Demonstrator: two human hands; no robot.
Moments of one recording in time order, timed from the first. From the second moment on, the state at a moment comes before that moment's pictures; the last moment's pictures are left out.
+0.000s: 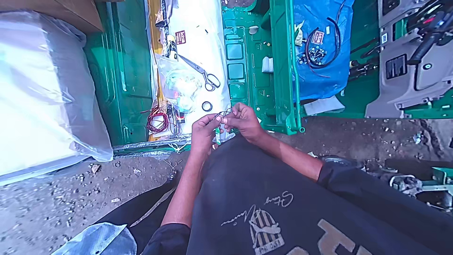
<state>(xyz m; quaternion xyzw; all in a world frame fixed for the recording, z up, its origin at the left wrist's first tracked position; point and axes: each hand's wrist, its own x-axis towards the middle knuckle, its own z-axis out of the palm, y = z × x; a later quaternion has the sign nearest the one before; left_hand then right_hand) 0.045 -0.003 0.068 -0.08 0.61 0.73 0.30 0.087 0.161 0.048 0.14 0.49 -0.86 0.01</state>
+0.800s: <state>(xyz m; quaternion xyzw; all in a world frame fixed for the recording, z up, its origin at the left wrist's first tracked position) 0.033 -0.009 0.083 0.02 0.75 0.59 0.31 0.077 0.172 0.067 0.07 0.69 -0.71 0.11</state>
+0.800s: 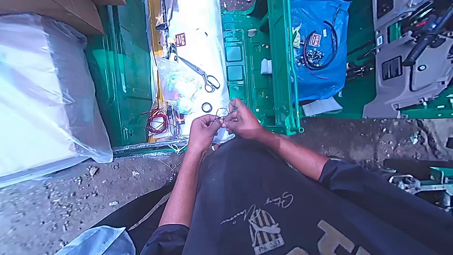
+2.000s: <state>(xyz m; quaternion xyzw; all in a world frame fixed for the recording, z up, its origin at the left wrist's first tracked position) 0.052 0.016 0.073 -0.07 0.52 0.79 0.31 0.095 0.166 0.087 0.07 0.74 -0.67 0.01</state>
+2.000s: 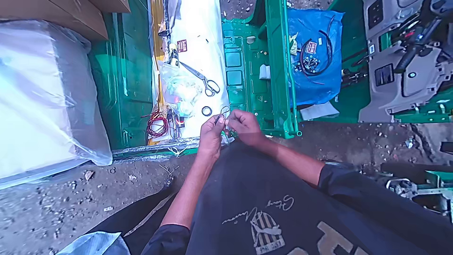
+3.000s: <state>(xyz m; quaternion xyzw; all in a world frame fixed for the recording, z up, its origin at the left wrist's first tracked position) 0.055 0.020 0.079 -0.12 0.44 0.82 0.34 0.103 0.182 0.079 0.14 0.58 -0.80 0.05</state>
